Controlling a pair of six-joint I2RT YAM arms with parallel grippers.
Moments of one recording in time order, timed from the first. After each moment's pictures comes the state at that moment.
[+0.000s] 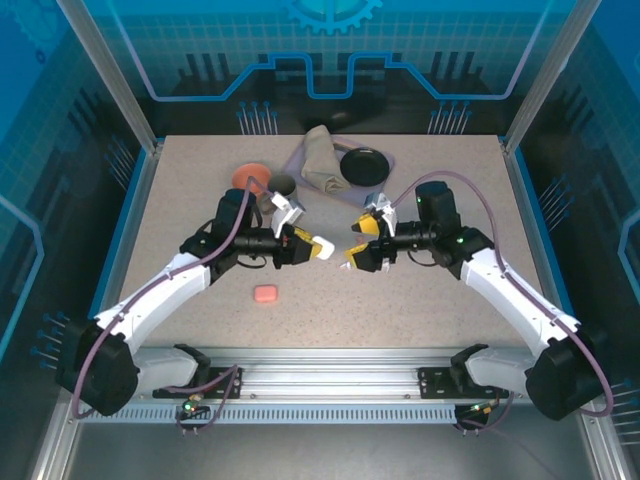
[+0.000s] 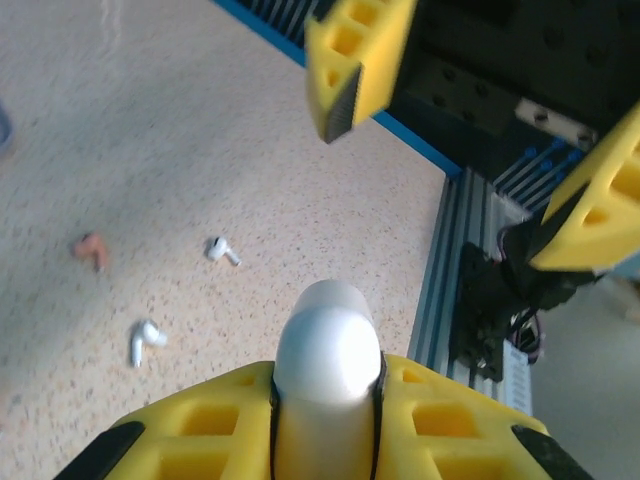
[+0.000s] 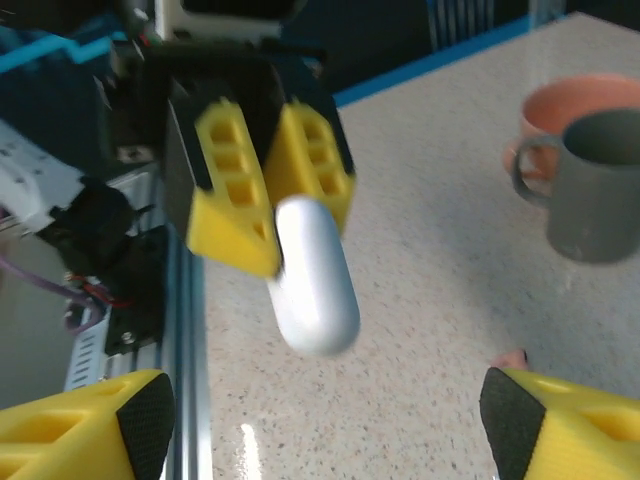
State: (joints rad) left arm -0.44 1.22 0.87 -0.20 0.83 -0.05; right arm 0.41 1.19 0.97 -0.36 -0.91 -0.21
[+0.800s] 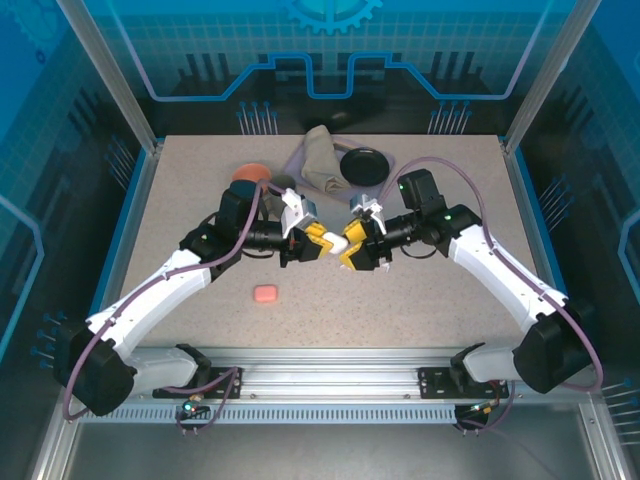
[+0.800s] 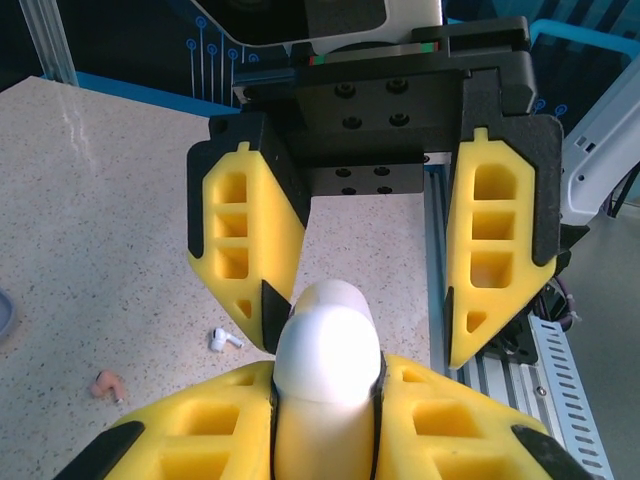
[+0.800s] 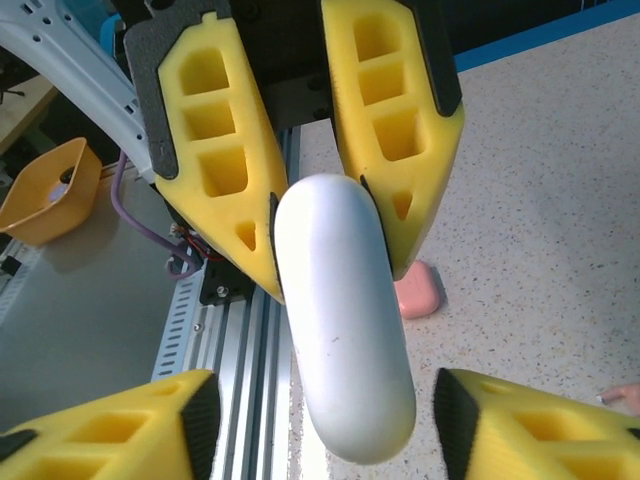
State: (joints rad) left arm -0.51 1.22 0.99 -0.24 0.83 0.18; right arm 0.45 1.34 1.14 -0.65 -1.04 -0.41
